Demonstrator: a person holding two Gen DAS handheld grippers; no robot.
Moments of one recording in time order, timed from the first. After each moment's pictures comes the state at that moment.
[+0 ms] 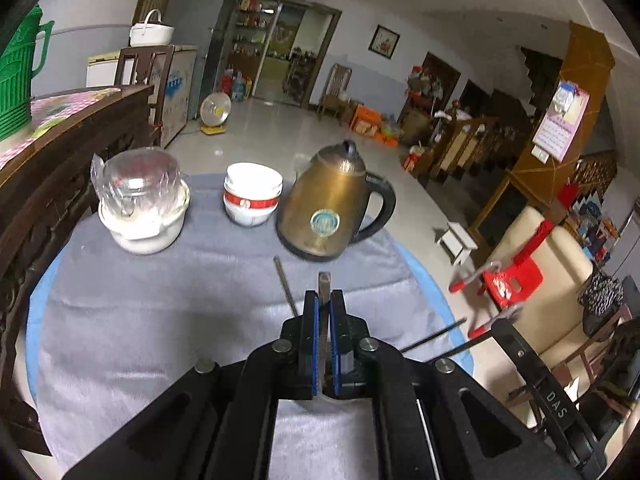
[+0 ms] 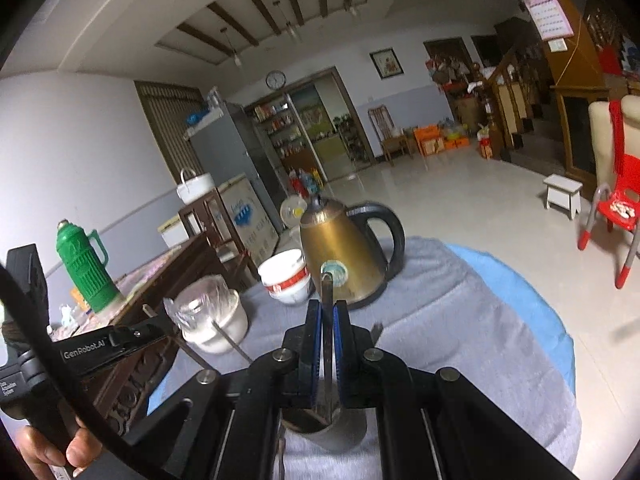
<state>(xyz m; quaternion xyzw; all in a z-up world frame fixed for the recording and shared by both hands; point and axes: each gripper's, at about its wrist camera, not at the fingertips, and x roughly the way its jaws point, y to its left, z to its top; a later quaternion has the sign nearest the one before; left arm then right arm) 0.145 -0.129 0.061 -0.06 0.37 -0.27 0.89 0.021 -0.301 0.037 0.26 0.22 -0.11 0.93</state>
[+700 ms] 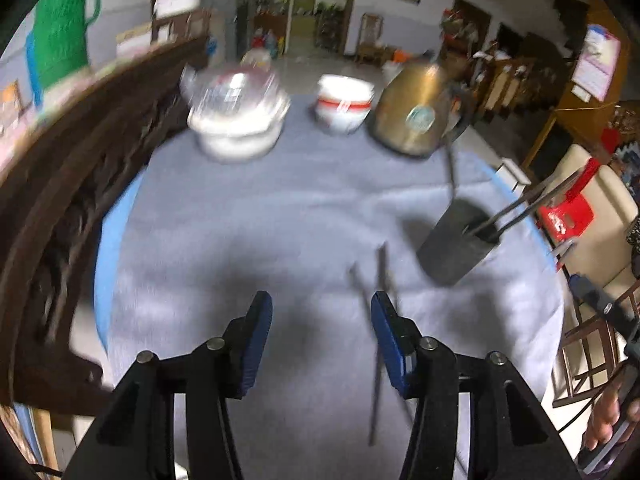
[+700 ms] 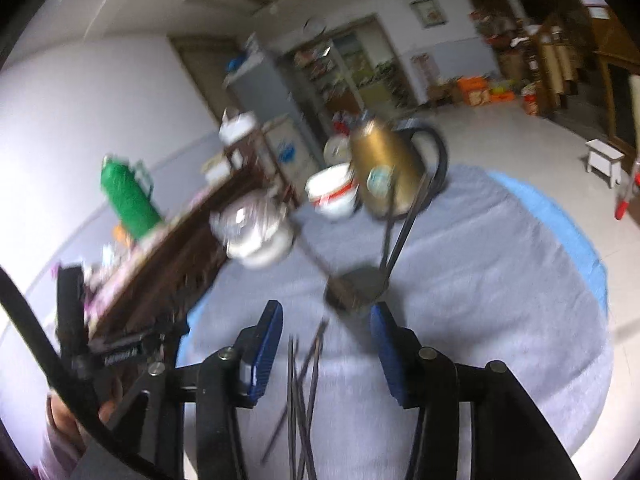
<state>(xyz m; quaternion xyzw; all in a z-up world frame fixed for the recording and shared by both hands) 0.100 -0.006 -0.040 0.02 0.45 -0.19 0.87 -0.024 -0.235 -0.020 0.25 0.33 0.02 0.91</state>
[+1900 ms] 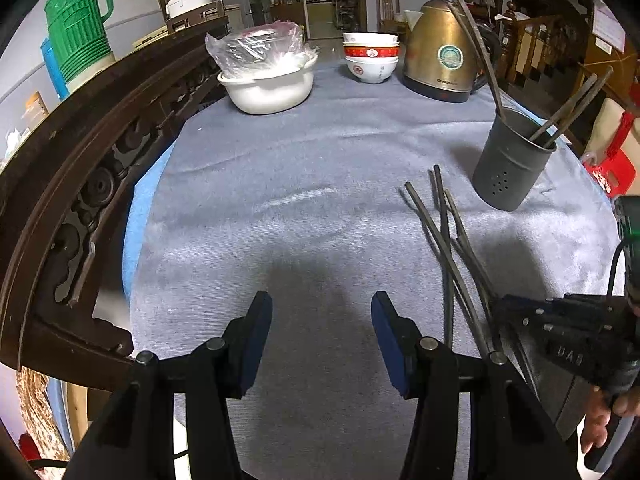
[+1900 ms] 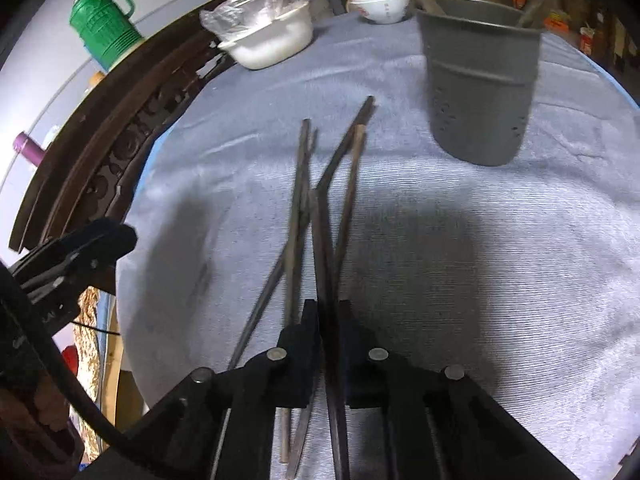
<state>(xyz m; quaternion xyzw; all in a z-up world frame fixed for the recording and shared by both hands) 0.064 -0.006 -0.099 0.11 0.45 -0.12 0.88 0.028 -0.148 -0.160 0.20 0.53 0.07 0.82</state>
